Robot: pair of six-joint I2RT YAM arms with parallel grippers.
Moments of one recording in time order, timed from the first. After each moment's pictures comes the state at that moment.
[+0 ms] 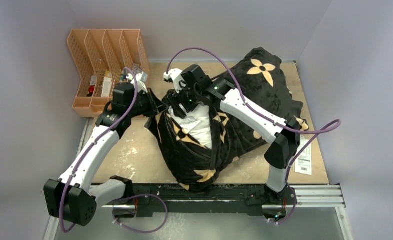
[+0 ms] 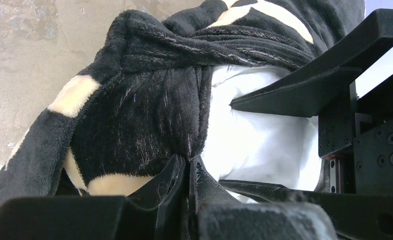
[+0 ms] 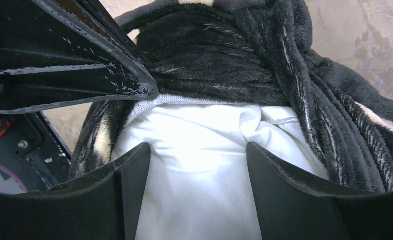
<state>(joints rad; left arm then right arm) -0.26 1.10 0.97 -0.35 0.40 -0.59 0.84 1.84 1.87 -0.81 -0.12 -0.02</state>
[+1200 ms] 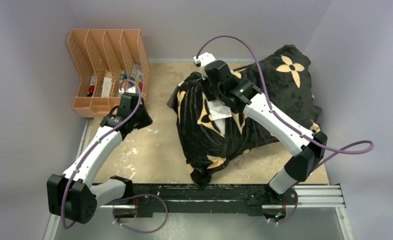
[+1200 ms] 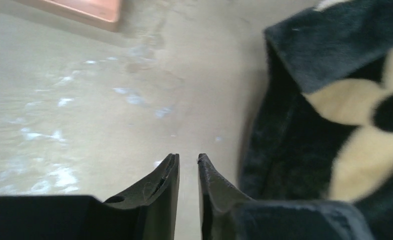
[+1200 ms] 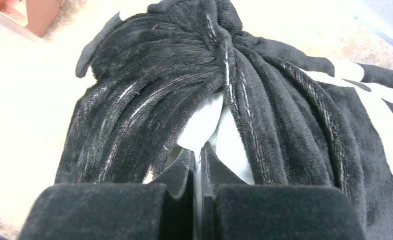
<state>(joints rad) -0.27 1.13 0.90 -0.60 -0.12 -0.60 0.77 1.61 1.70 -0.72 0.31 0.05</state>
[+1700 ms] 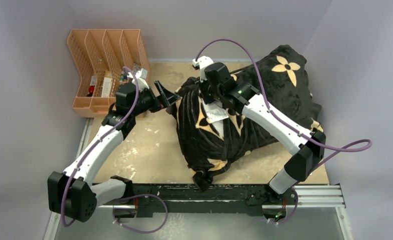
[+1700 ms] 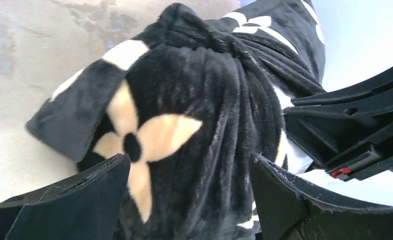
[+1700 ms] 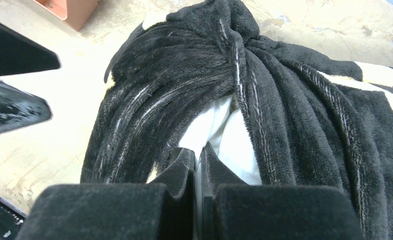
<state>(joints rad) -0.28 1.12 0.89 -0.10 0.39 -0.74 0.76 1.60 1.64 -0.66 0.18 0.09</state>
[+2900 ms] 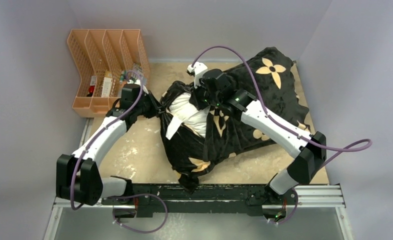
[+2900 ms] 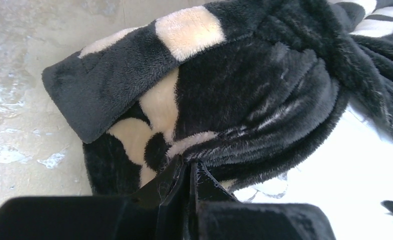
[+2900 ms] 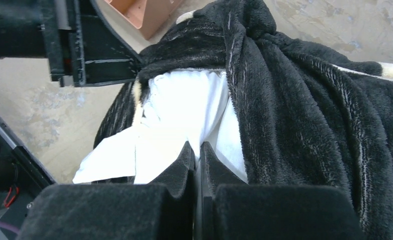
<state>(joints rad) -0.21 1.28 0.91 -0.28 0.26 -0.68 0.79 1.57 1.54 -0.50 0.02 0.14</state>
